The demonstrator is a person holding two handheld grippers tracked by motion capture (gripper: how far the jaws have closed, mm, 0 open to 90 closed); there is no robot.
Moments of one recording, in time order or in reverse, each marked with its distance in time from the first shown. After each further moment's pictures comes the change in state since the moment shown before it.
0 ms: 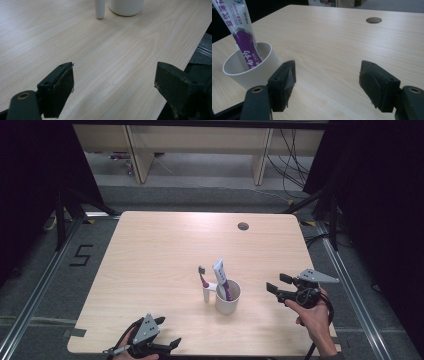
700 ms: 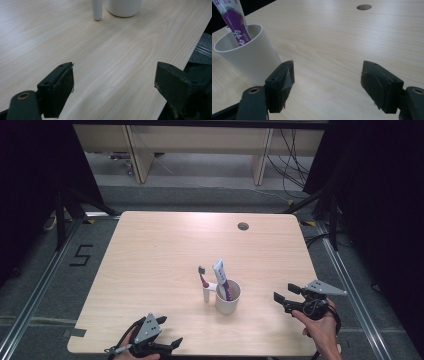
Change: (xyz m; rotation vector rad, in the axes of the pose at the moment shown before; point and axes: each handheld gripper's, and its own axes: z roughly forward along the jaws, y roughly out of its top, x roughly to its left) left arm -0.002 0.002 0.004 -0.001 -0.018 0.005; right arm -0.007 -0.030 -0.018 0.011 -0.058 0.012
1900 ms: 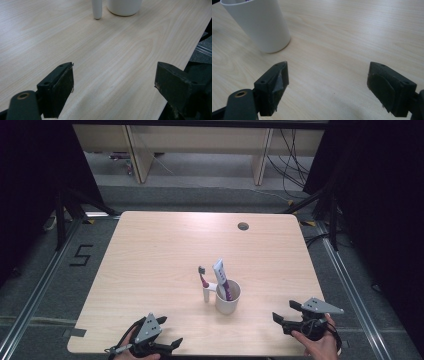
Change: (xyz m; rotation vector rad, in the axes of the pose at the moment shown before) left arm 0.001 0.000 0.000 0.012 0.007 0.010; right arm 0.023 -0.036 -0.014 0.078 -0.012 -0.043
